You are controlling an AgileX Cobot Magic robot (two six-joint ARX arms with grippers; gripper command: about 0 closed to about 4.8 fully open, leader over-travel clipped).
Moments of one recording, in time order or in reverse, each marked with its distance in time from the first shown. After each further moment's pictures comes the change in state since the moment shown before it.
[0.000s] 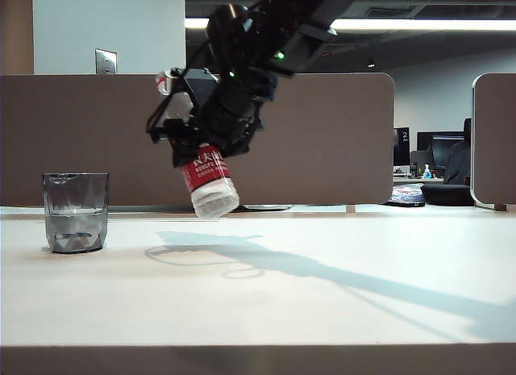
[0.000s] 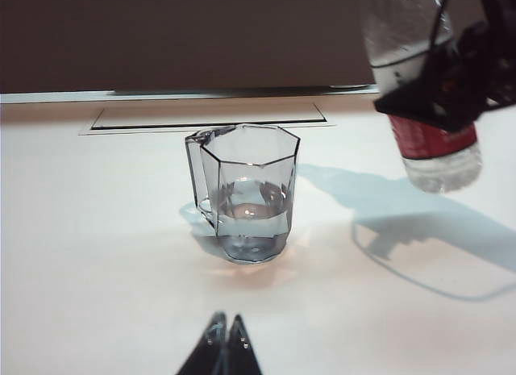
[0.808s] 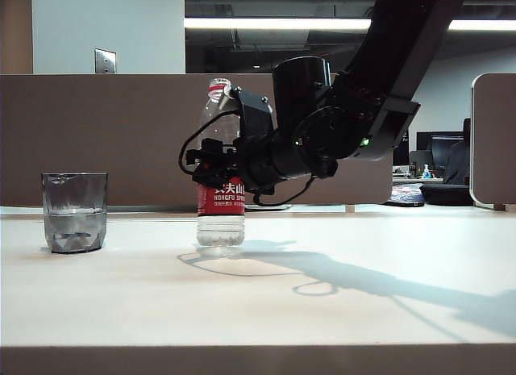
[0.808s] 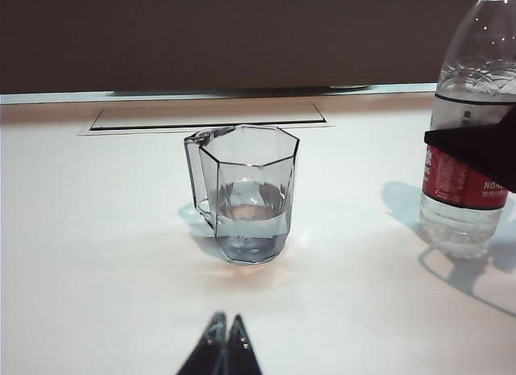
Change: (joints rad) left arm 0.000 0.000 0.000 0.000 0.000 0.000; right arm -0.067 -0.056 -0.532 0.780 -0.192 0.229
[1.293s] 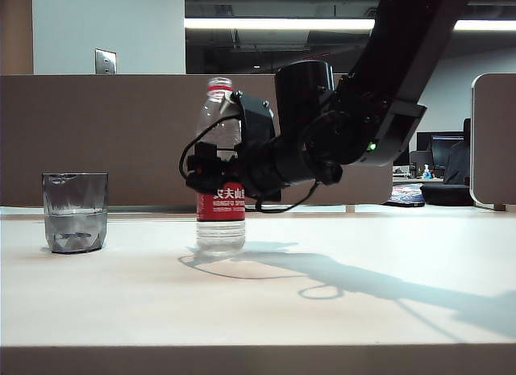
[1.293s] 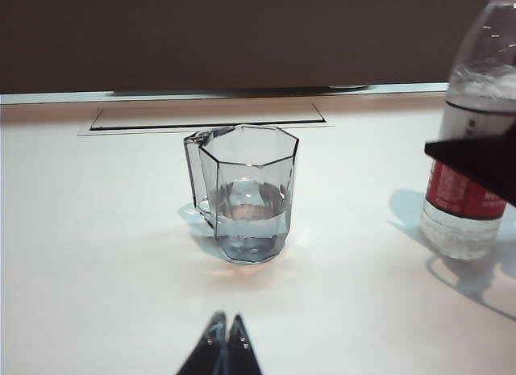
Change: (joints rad) left arm 0.000 0.000 0.000 0.000 0.000 0.000; right arm 0.002 -0.005 -0.040 0.017 -0.003 -0.001
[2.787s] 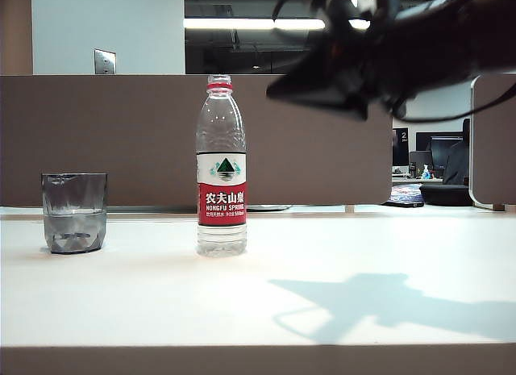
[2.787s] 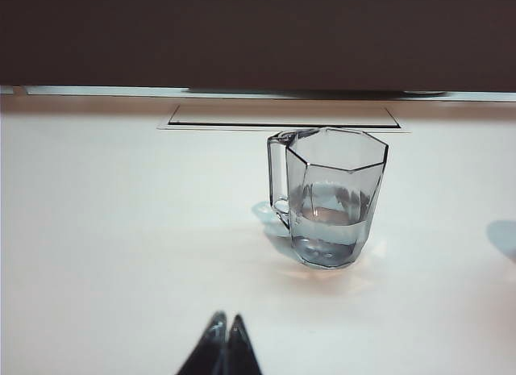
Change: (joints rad) left arm 0.154 0.000 0.000 0.000 0.001 0.000; right arm 0.004 -0.827 -0.734 -0.018 -0.211 0.140
